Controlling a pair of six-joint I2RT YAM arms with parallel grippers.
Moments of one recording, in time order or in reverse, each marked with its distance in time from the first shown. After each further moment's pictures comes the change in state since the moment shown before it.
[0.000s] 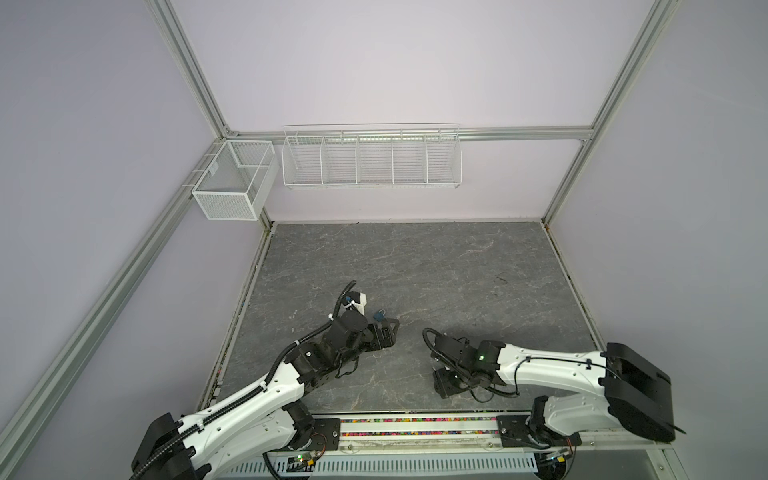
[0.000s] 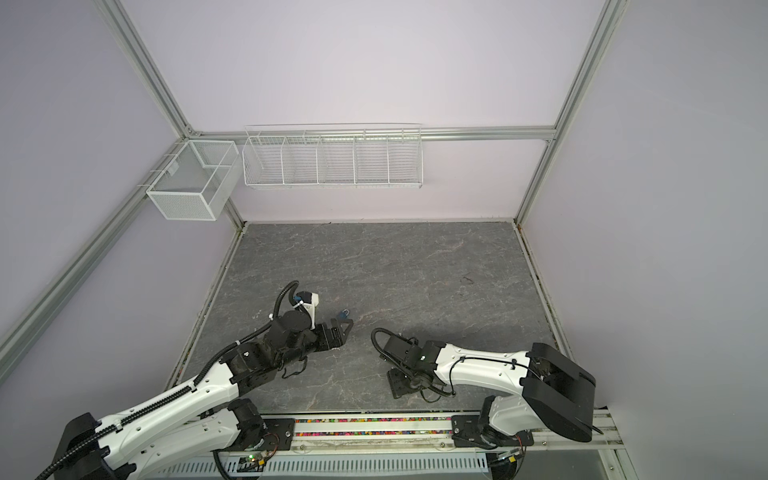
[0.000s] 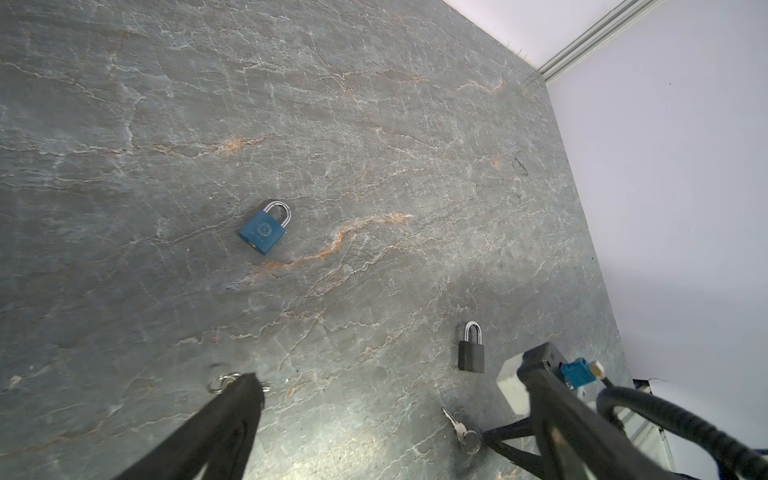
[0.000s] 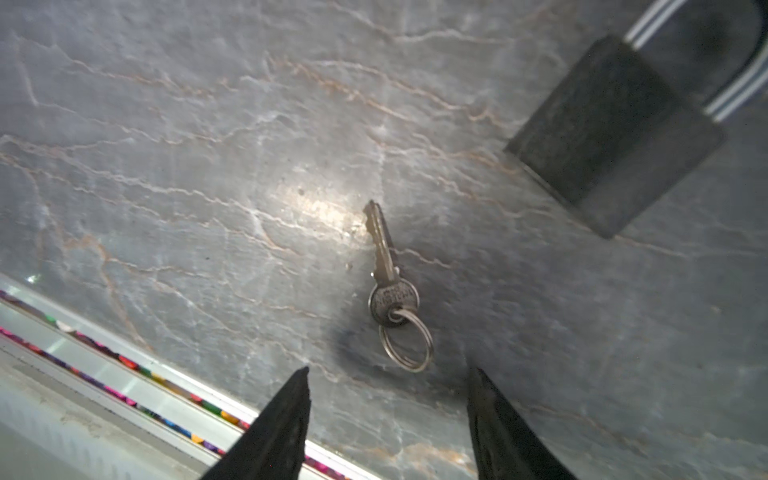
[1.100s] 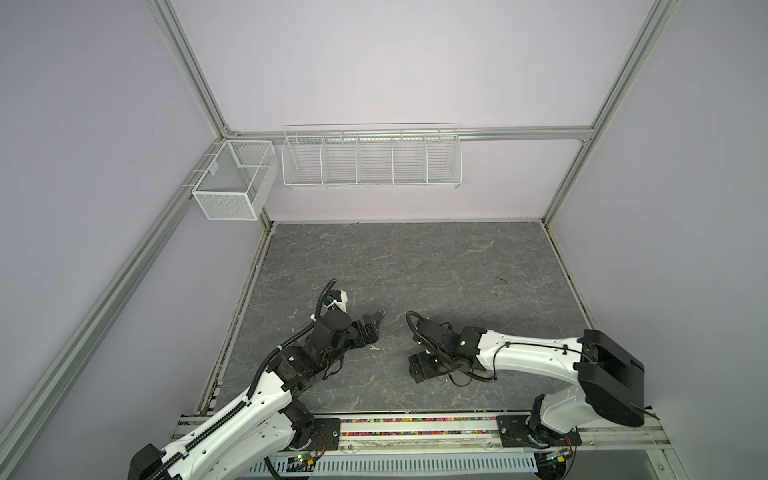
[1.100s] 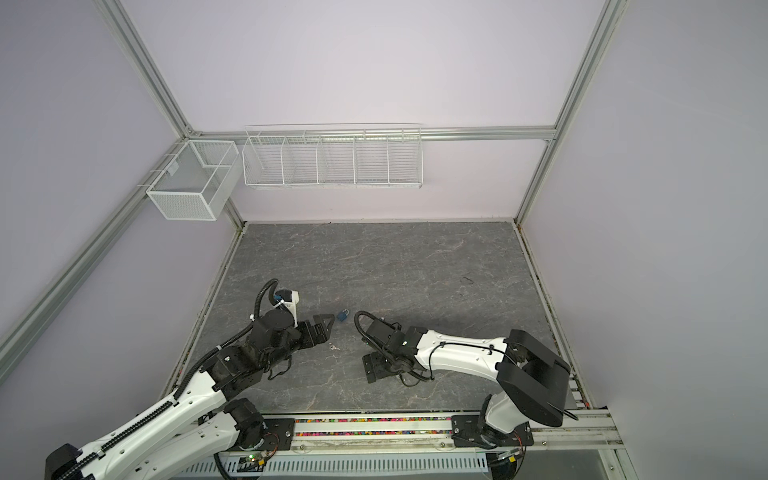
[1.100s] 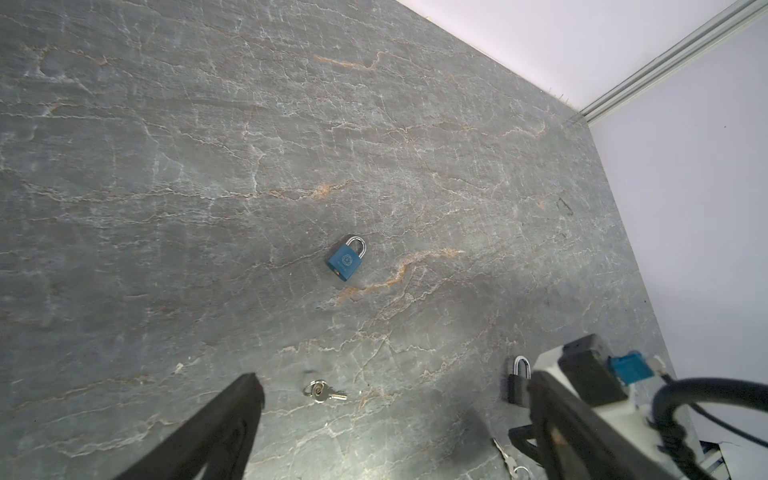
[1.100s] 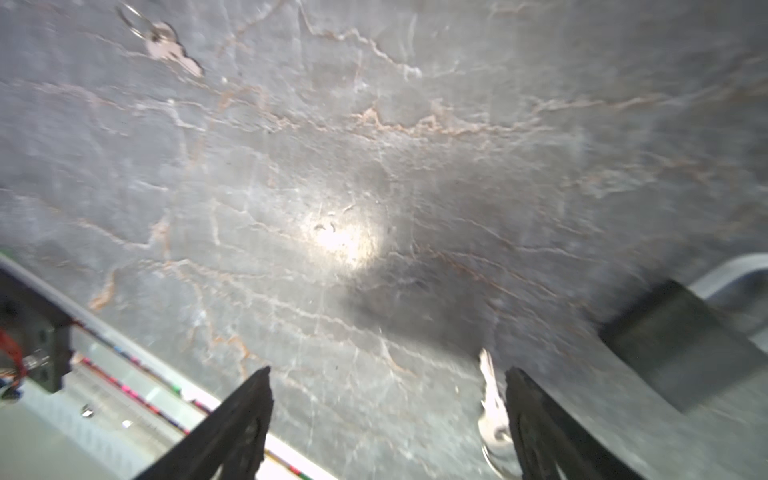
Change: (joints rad) left arm 0.112 -0.123 0.000 -0.132 -0.059 0.067; right arm -0.033 0.126 0.185 0.055 0.012 -0.019
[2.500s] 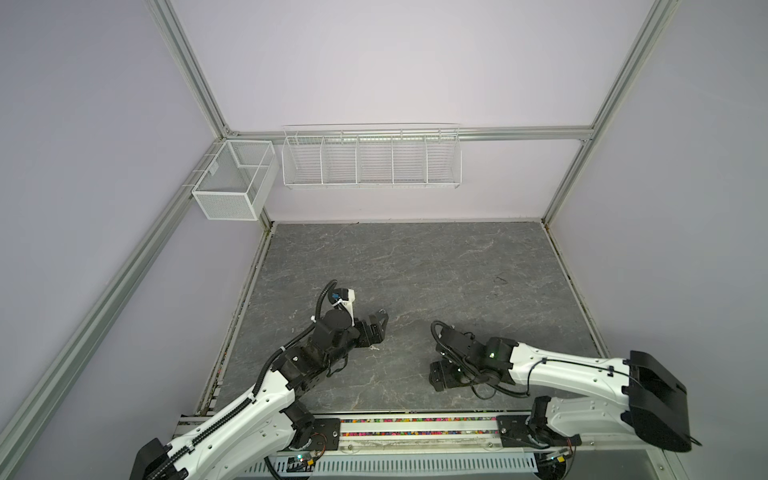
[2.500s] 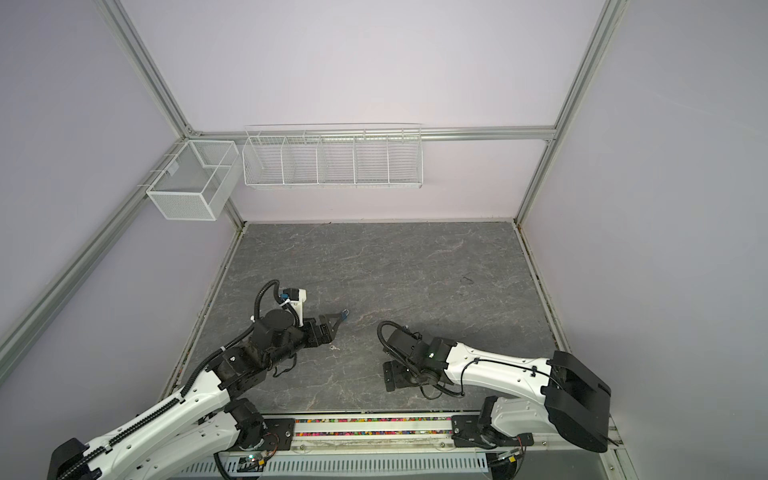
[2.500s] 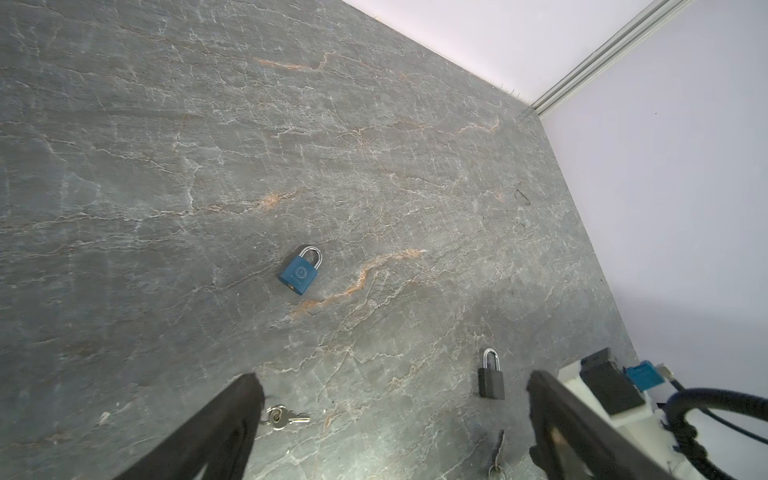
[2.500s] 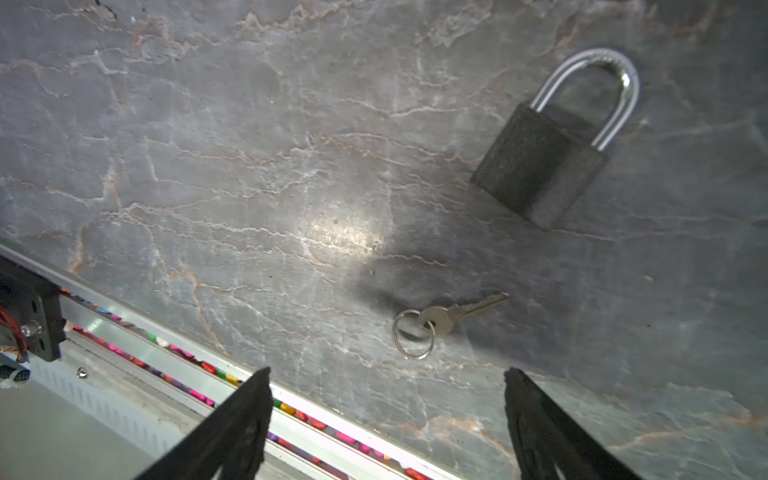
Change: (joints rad) left arm 0.000 0.019 -0.040 0.145 0.081 0.052; right arm 0.011 -0.217 -0.164 -0.077 0.007 0.132
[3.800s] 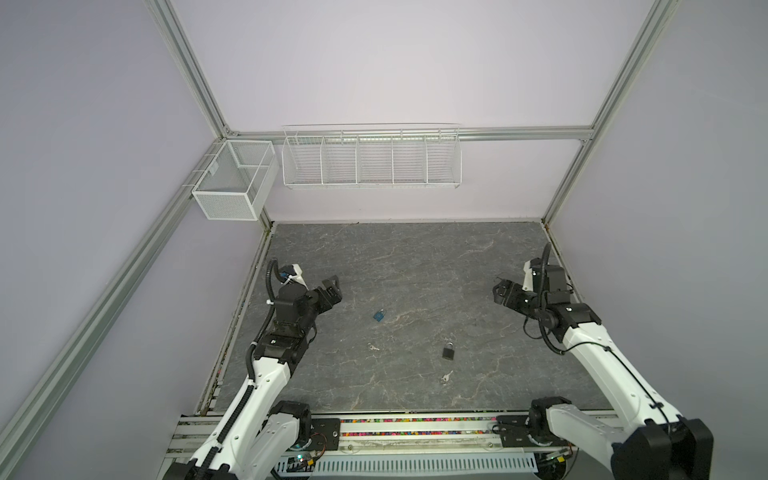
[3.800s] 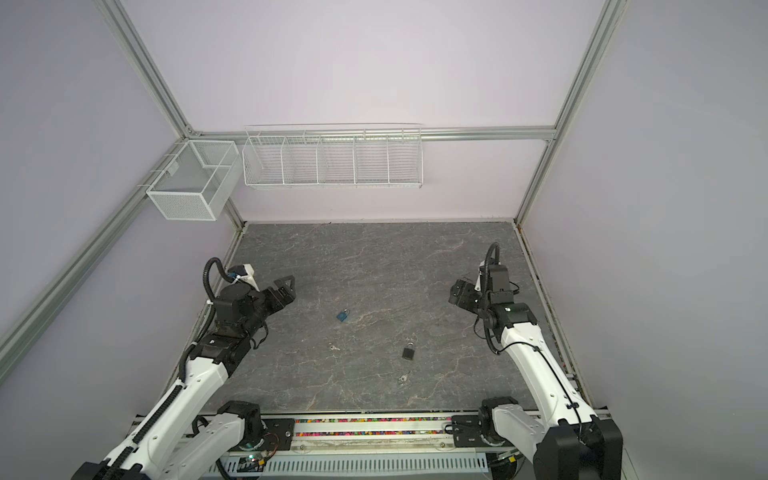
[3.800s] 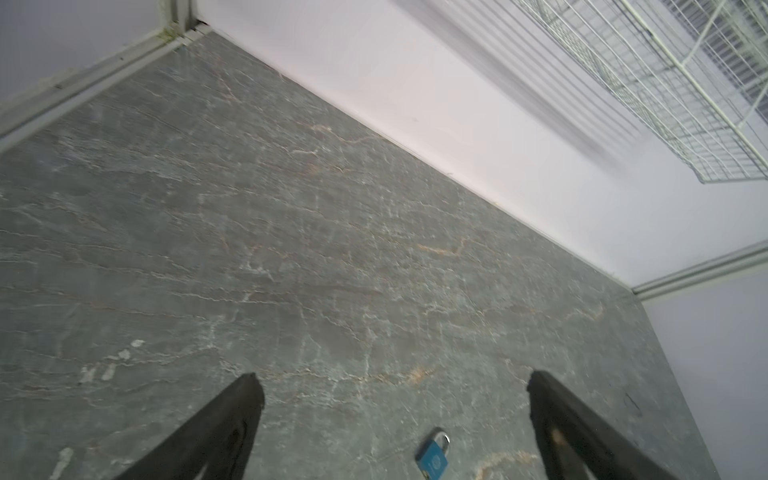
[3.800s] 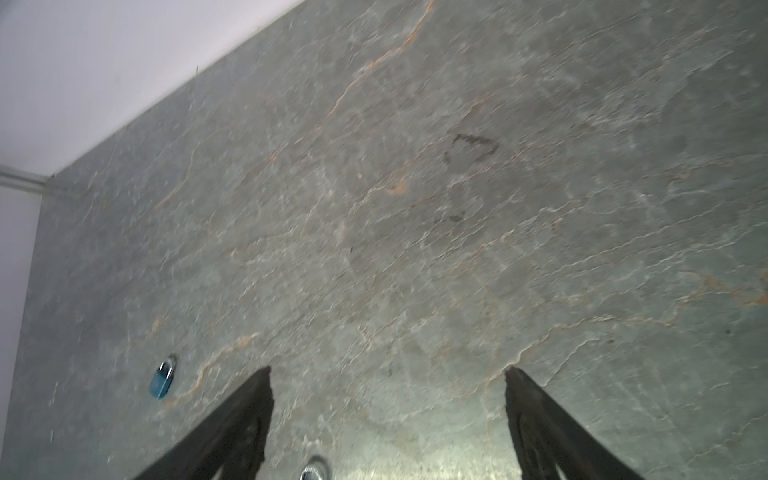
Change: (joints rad) left arm 0.527 0.073 0.066 0.119 0.066 0.133; right arm -0.932 -0.204 0.140 0.056 -0.034 -0.389
